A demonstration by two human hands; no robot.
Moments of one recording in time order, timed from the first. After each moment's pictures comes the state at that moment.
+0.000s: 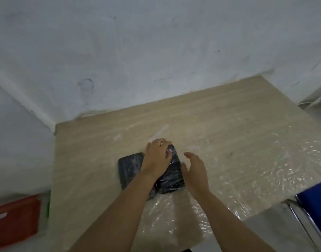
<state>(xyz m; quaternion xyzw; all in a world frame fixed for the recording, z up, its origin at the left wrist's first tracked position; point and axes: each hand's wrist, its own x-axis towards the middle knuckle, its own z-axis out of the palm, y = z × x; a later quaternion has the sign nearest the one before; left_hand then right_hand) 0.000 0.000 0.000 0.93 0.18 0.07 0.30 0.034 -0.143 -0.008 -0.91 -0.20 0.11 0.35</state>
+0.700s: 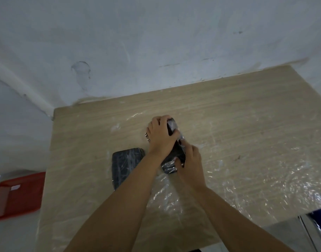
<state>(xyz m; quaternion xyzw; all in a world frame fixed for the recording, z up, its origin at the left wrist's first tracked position) 0.068 0.005 0.001 0.85 0.33 0.18 0.37 0.069 -0.125 -0.021 -0.88 -0.26 0.14 0.38</state>
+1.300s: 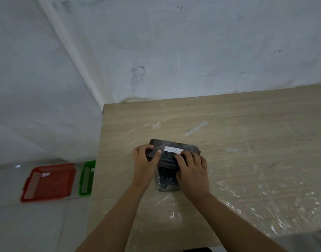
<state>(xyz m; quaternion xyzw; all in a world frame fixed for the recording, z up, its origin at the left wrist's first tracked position) -0.135 0.057 0.002 0.70 0.44 0.26 0.50 -0.045 -0.070 0.000 -0.87 -0.48 -0.07 0.11</state>
